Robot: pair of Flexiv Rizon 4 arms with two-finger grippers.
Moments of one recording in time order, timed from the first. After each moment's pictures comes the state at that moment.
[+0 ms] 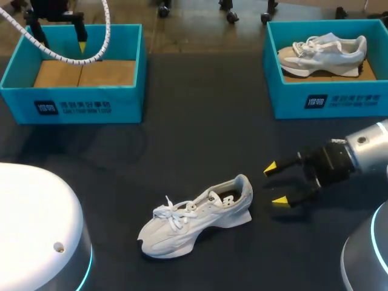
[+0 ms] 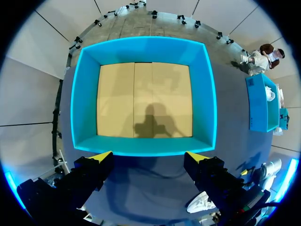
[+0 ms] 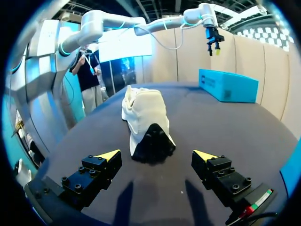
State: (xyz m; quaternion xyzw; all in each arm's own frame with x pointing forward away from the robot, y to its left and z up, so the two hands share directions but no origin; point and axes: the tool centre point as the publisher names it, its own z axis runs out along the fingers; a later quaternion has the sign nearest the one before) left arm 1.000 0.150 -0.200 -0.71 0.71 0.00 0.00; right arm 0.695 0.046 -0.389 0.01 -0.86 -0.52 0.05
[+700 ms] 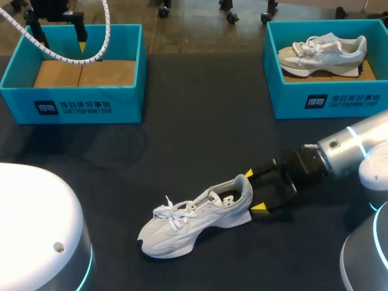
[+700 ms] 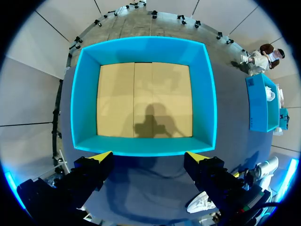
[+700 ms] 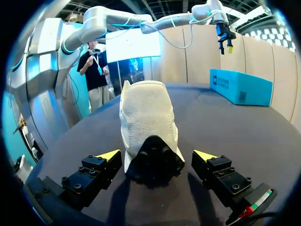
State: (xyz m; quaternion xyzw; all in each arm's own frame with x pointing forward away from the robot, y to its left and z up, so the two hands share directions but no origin) left arm 1.000 0.150 -0.200 -0.71 0.71 0.00 0.00; right arm 0.689 0.096 -0.409 0.04 -0.85 -0.53 0.07
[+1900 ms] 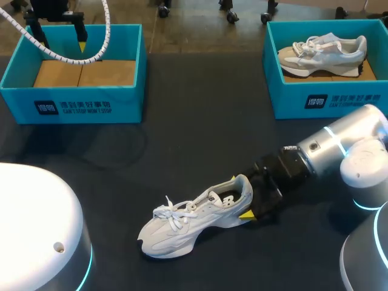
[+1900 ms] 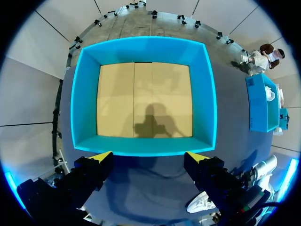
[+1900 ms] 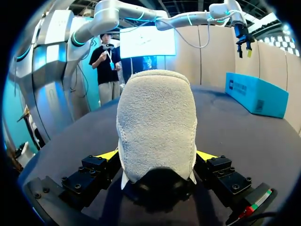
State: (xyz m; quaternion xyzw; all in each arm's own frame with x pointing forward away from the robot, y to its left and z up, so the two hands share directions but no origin) left arm 1.000 0.150 -0.200 -0.71 0.71 0.00 0.00; right arm 0.675 0.132 -0.417 0.10 -0.84 -0.52 0.09
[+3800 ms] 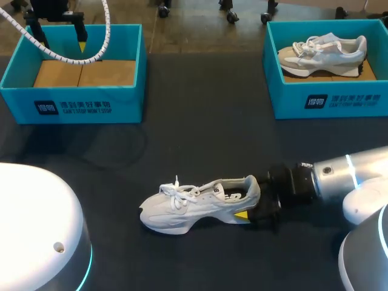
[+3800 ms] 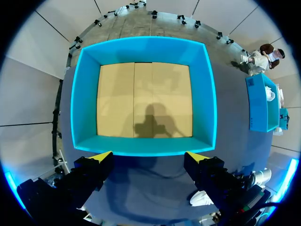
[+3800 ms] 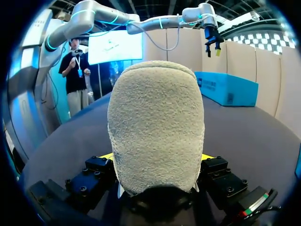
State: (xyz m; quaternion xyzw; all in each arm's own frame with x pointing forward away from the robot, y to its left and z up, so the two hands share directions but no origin) left arm 1.000 0.150 -0.200 -0.71 0.71 0.00 0.00; right arm 0.680 0.128 -0.420 -0.03 -0.84 -0.54 -0.01
